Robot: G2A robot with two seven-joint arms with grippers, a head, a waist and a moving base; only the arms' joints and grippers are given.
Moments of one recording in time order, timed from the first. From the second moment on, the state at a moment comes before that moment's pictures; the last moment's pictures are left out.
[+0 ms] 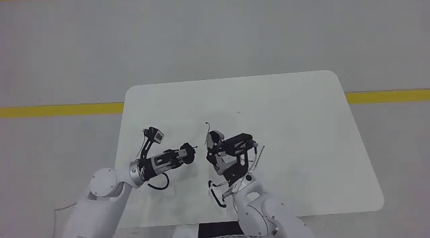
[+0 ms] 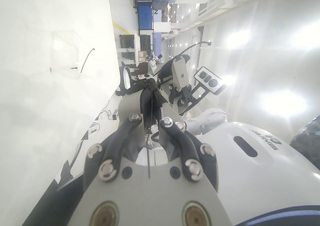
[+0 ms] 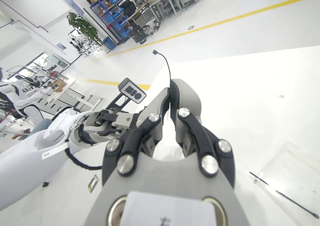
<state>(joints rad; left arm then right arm) 1.68 -1.09 -1.43 -1.60 -0.51 -0.34 -1.10 -1.76 -1.38 0.85 -1.95 -1.16 0.19 -0.02</state>
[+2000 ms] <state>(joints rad) 1.68 -1.09 -1.43 -1.60 -0.51 -0.34 -1.10 -1.66 -1.33 0.73 -1.89 -1.13 0.25 -0.13</state>
